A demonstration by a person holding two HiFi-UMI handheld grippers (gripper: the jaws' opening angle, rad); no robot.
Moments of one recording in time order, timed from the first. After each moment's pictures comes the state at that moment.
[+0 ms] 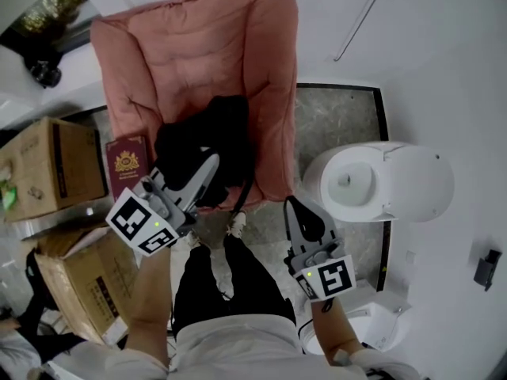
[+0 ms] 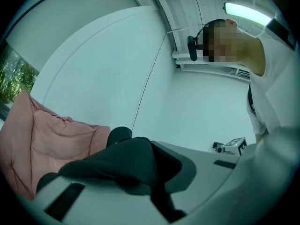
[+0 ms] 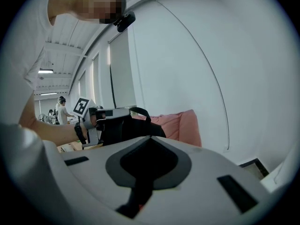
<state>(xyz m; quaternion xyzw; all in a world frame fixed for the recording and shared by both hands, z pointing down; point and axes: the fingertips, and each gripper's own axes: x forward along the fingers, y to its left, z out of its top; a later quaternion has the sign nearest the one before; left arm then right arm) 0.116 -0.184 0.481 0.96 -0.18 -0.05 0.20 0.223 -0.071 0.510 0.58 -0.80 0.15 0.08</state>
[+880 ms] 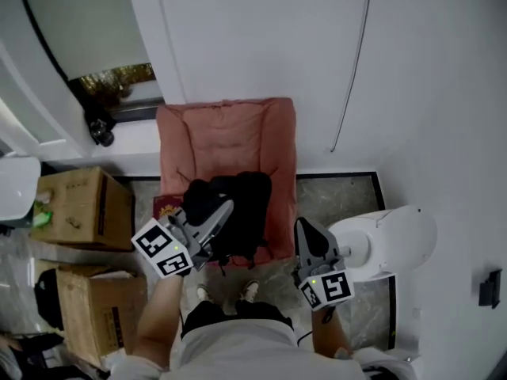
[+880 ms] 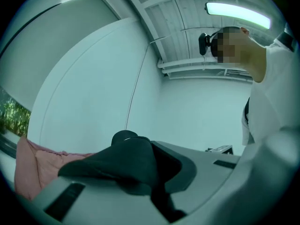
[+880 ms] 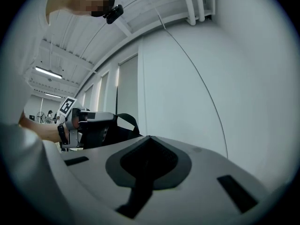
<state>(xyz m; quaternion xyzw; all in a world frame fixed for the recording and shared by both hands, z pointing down) 0.090 -0.108 0.305 0.97 -0.18 -0.07 0.13 0.228 -0.046 0.346 0.59 -0.81 0.03 -0.01</state>
